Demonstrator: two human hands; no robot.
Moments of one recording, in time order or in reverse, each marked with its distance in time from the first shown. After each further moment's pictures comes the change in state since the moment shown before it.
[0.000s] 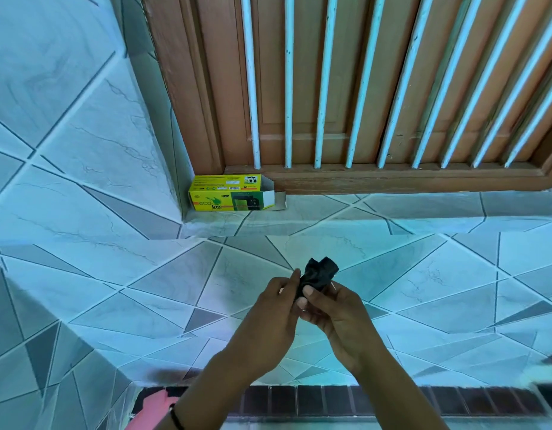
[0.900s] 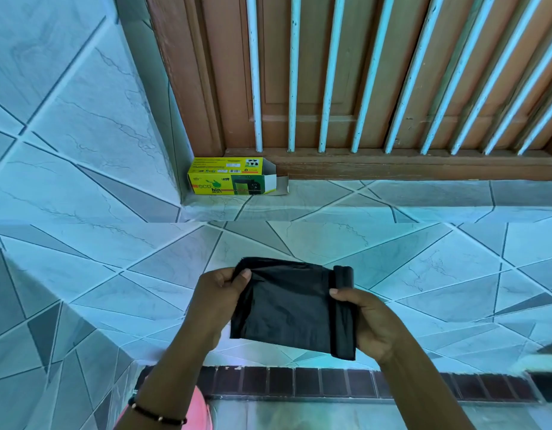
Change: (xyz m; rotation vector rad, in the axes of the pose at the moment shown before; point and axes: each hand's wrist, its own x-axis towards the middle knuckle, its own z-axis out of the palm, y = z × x) left_hand -0.007 -0.036 -0.032 -0.779 0.278 -0.666; right_hand 0.002 -0.003 -0.043 0.166 0.031 0.422
